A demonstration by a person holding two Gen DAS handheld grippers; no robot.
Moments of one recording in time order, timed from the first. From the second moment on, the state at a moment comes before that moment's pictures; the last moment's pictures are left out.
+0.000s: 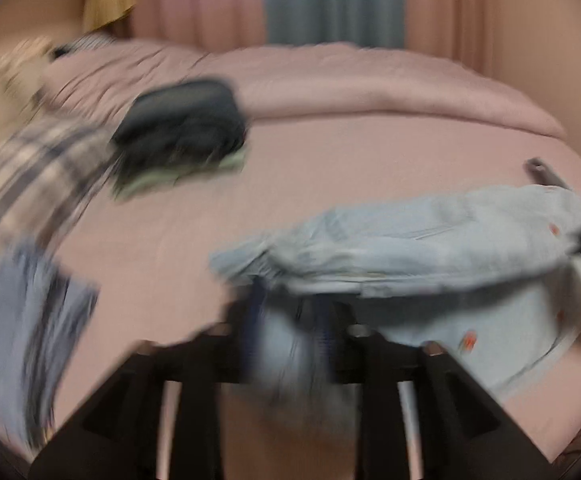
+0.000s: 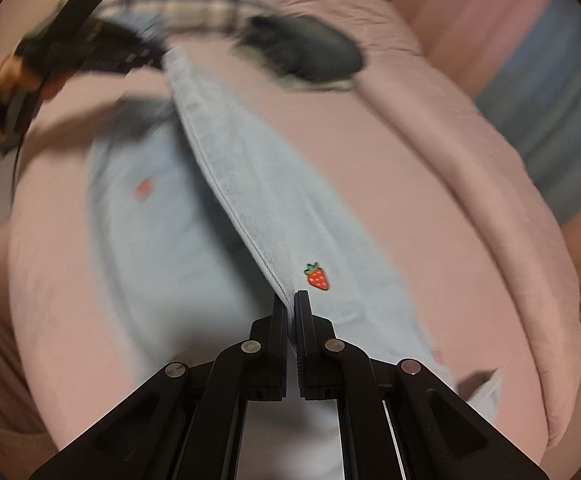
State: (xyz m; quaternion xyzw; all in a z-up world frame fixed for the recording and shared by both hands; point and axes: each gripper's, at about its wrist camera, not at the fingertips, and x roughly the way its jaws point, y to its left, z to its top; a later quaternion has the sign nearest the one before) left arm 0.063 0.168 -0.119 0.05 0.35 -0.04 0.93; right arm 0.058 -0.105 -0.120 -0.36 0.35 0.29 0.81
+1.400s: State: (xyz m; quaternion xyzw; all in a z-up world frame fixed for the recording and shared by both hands) left arm 0.064 0.226 -0.182 -0.41 0.42 0.00 0.81; right arm 0.023 -0.086 -0.187 -0.30 0.39 0.28 0.82
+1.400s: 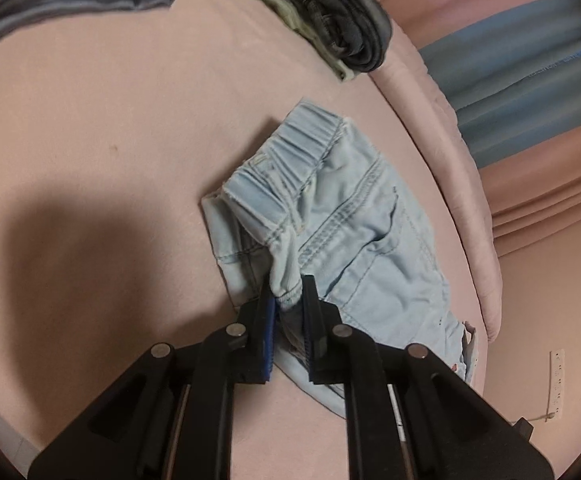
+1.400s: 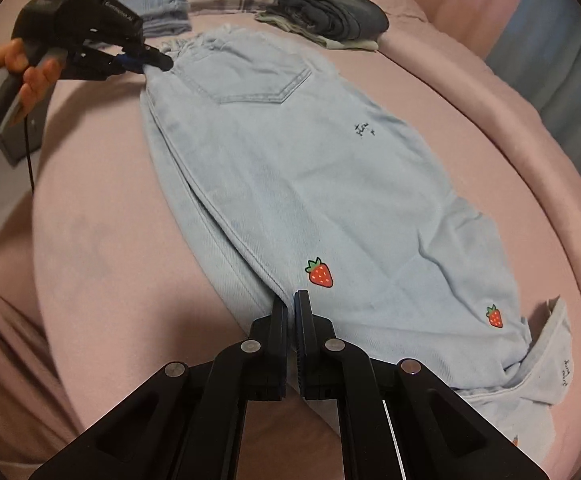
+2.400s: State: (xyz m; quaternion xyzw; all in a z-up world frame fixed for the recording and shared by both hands) left arm 0.084 0.031 -0.169 0.00 0.49 -0.13 0.86; right arm 0.057 -0.217 -0.131 0.05 0.42 0.21 0.88
